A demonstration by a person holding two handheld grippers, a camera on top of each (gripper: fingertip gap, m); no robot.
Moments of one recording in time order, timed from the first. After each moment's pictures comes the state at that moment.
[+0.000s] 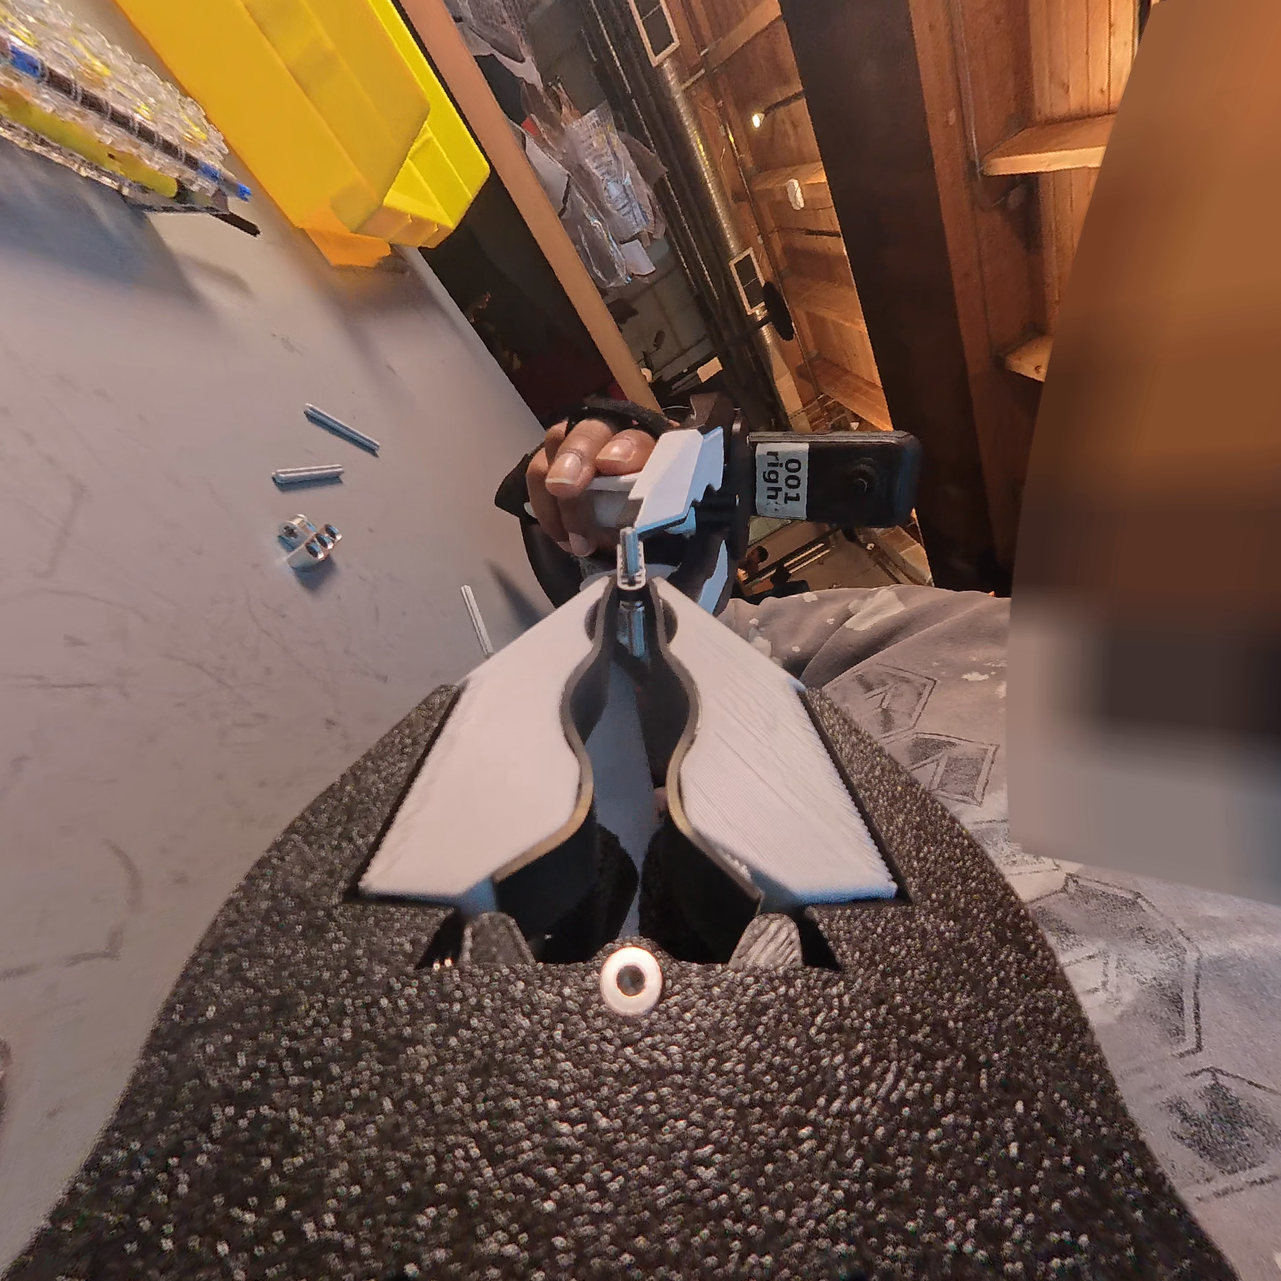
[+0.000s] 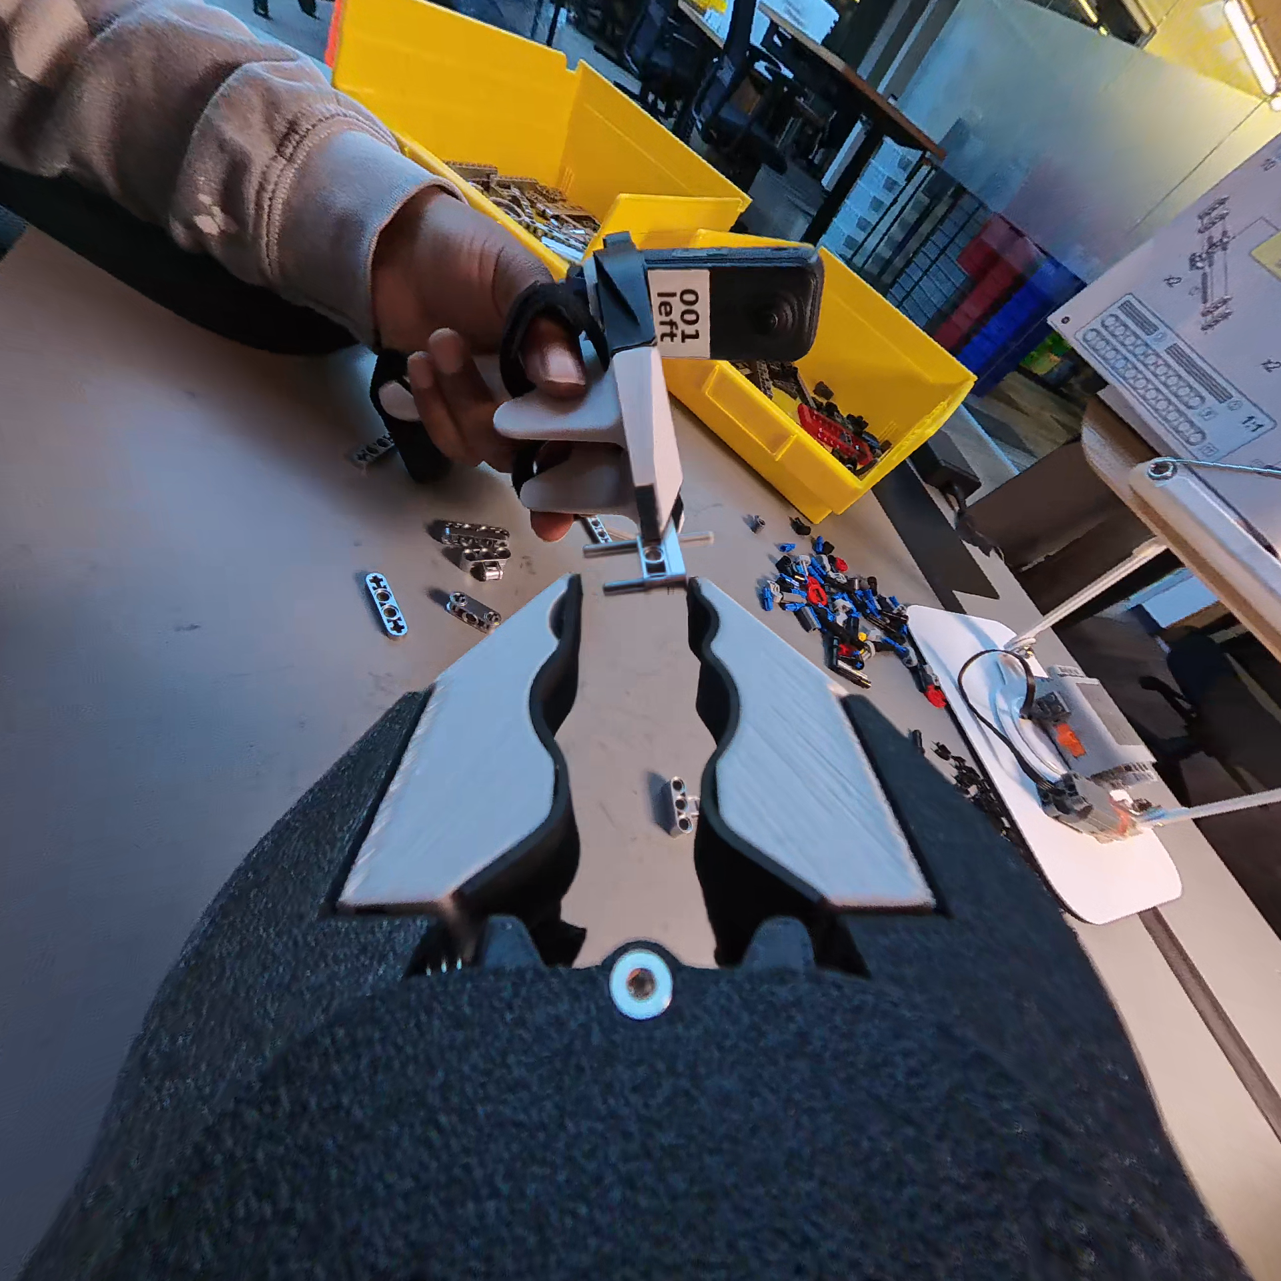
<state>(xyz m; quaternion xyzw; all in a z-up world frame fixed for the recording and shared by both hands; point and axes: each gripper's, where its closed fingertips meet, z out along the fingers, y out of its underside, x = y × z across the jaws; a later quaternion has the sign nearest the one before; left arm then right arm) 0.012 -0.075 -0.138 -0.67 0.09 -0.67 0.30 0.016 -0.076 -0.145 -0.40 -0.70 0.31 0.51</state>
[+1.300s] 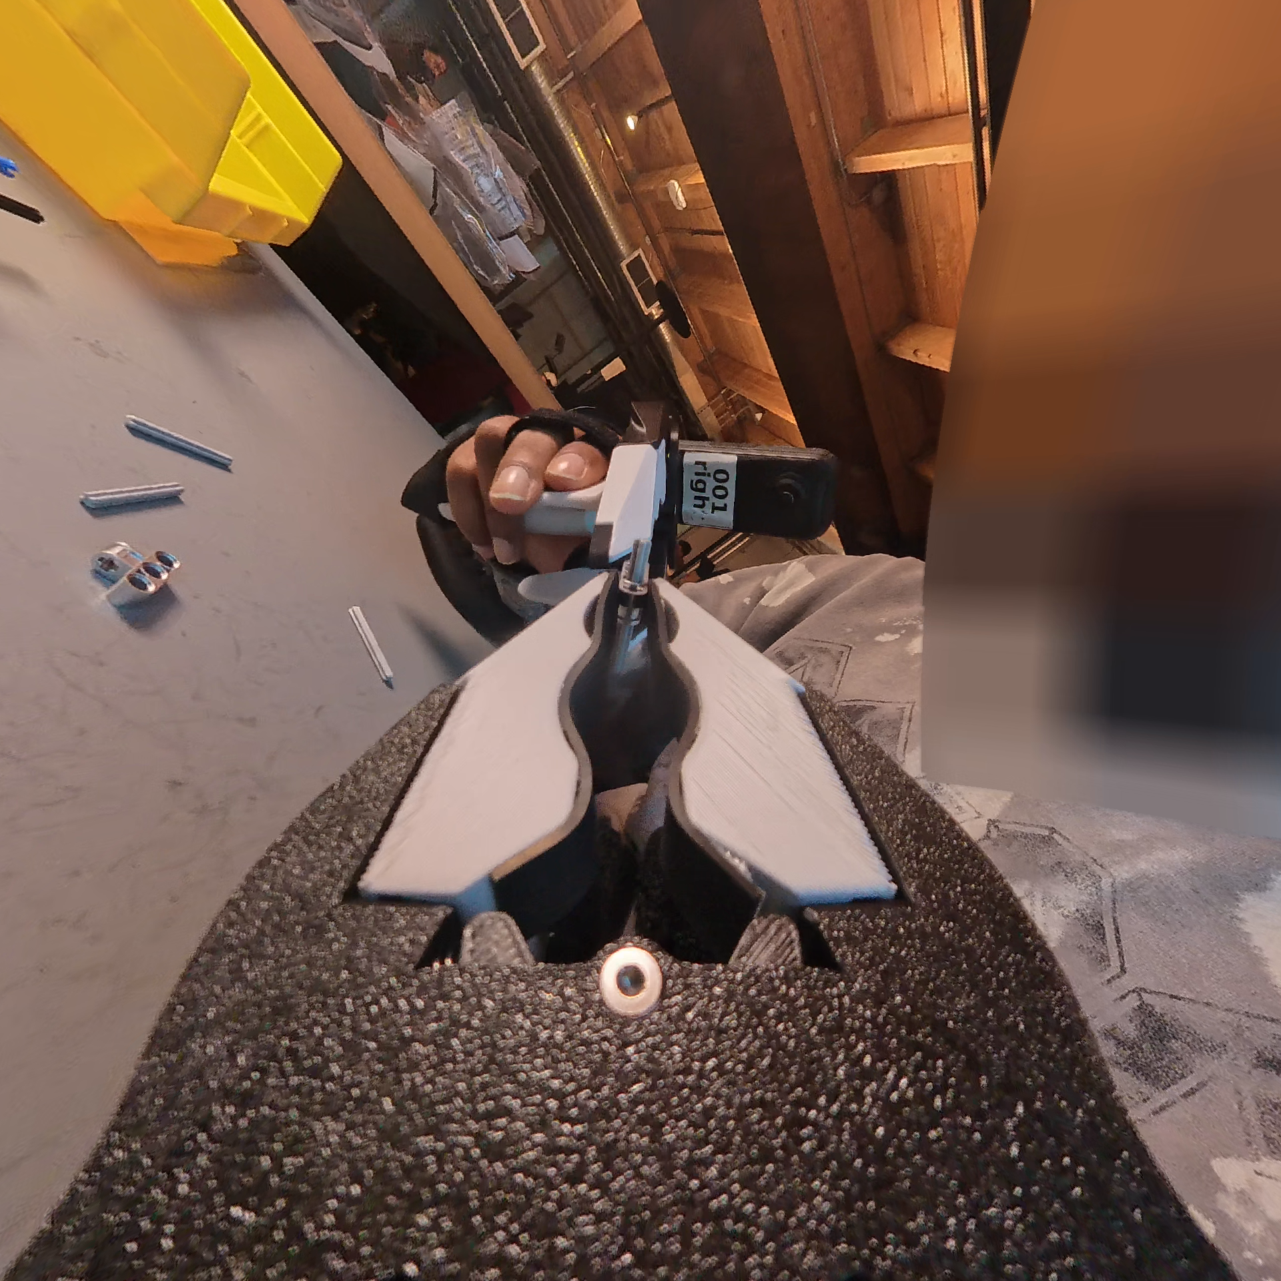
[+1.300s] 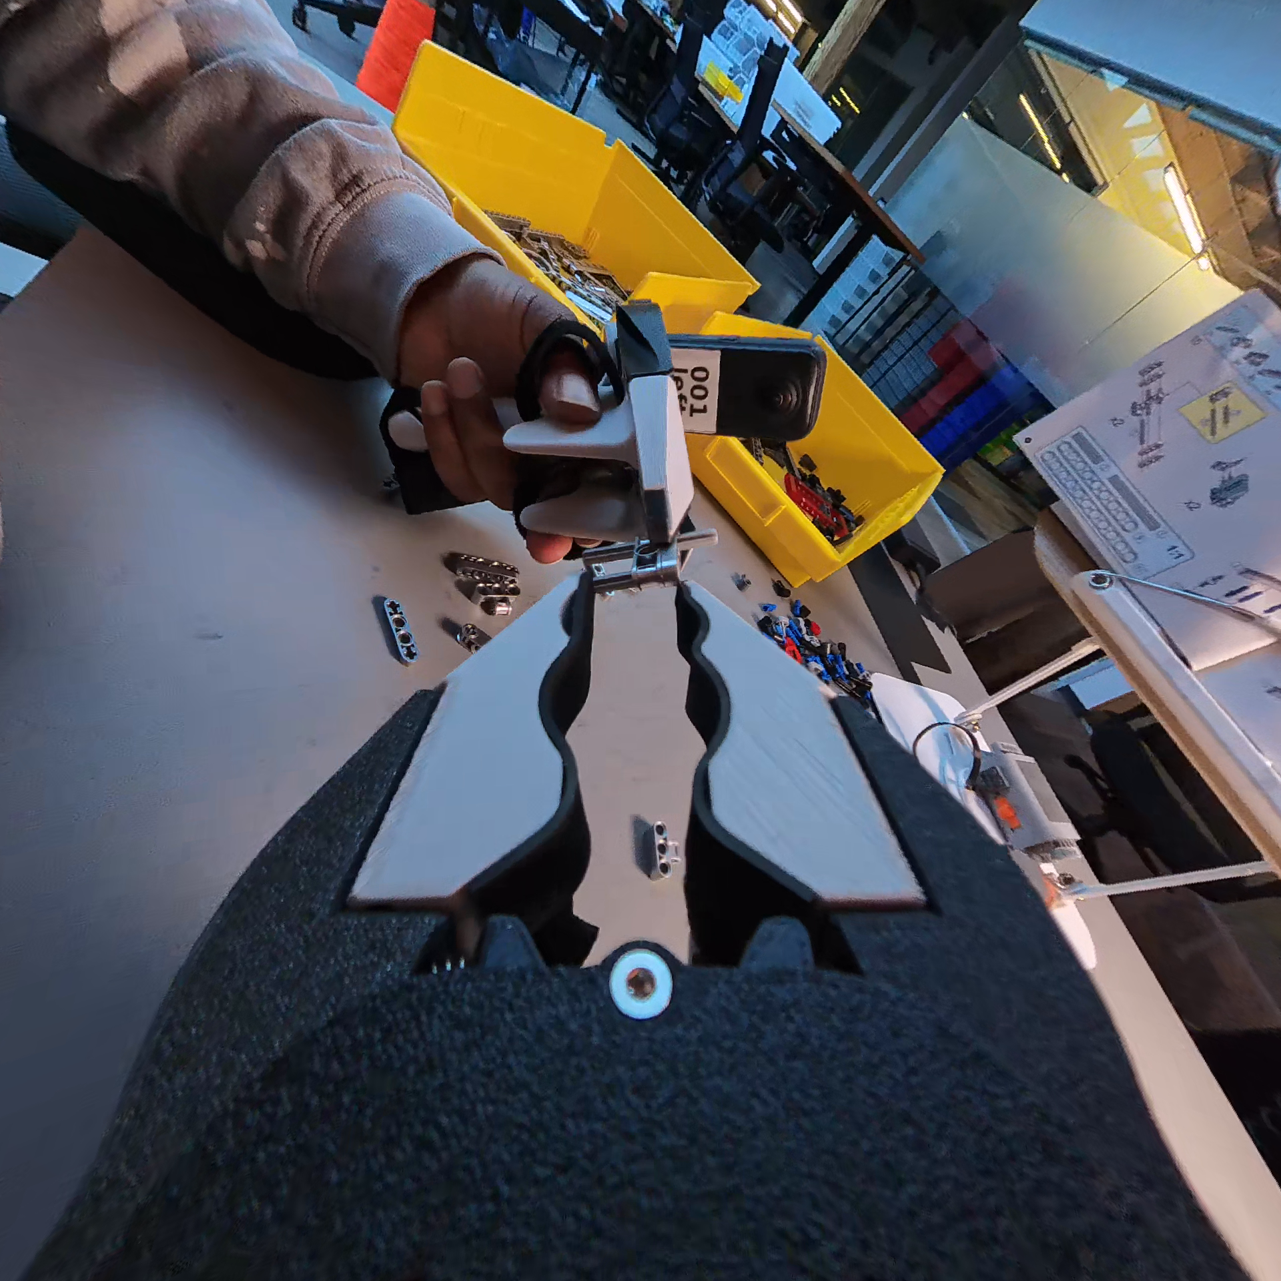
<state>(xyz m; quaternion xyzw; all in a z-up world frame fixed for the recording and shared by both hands) 0.024 -0.095 -0.116 -0.61 0.12 -0.72 0.30 0.017 -0.096 -0.129 -0.34 -0.71 0.30 0.54</state>
